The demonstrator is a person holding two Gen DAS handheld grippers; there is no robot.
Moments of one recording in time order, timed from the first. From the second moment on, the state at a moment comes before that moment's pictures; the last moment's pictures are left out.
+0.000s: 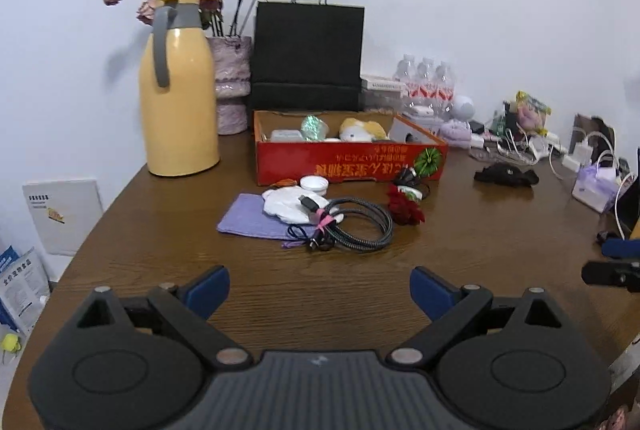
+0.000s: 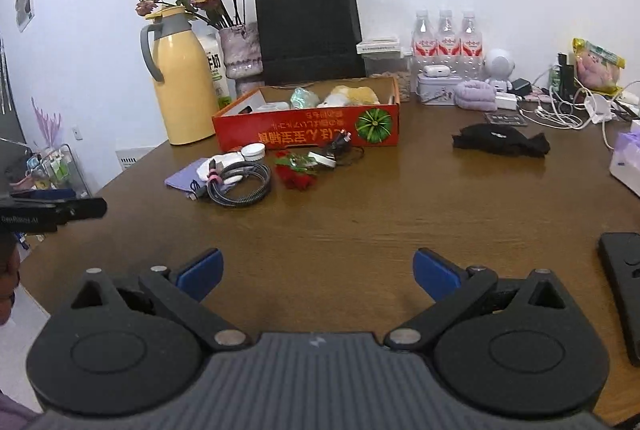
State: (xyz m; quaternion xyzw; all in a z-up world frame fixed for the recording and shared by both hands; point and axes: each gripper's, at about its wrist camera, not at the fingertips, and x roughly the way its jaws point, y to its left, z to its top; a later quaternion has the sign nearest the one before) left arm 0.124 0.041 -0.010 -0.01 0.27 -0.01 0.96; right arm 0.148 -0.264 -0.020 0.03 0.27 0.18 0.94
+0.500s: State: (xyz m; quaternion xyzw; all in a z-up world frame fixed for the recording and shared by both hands) left arm 0.262 0.012 0.000 -0.06 0.24 -0.12 0.96; right arm 0.308 -0.234 -0.030 0.06 0.25 0.22 0.94
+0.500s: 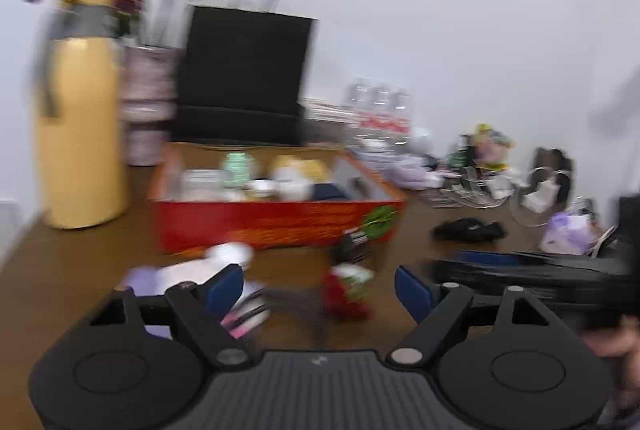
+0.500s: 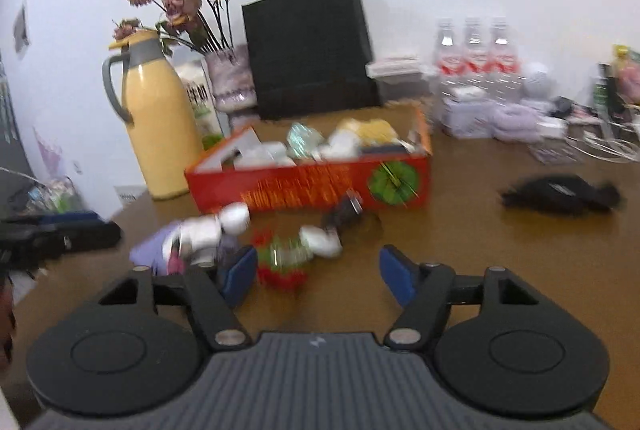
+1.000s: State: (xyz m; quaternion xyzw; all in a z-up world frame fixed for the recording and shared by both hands) left arm 0.400 -0.068 -0.087 0.05 0.32 -0.12 0.94; right arm 0.470 -0.231 -0.092 0.15 0.36 0.27 0.88
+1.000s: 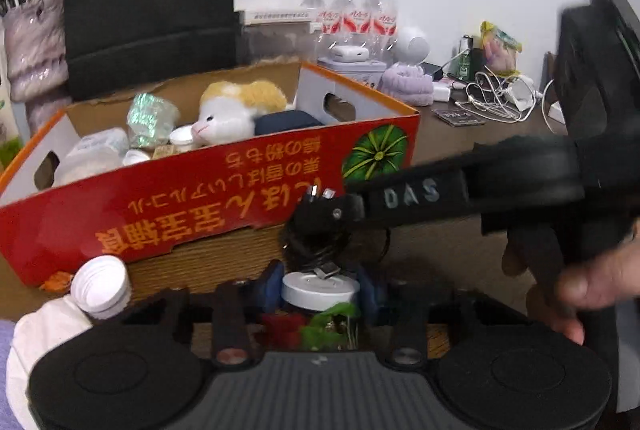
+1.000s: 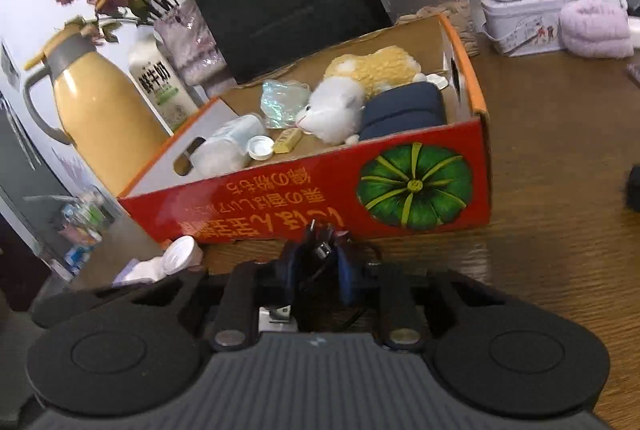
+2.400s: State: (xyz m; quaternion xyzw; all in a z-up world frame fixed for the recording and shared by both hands) left arm 0.155 -0.008 -0.077 0.00 0.34 -0.09 0.94; right arm 0.216 -0.221 -0.072 -0.01 0.31 0.21 0.93
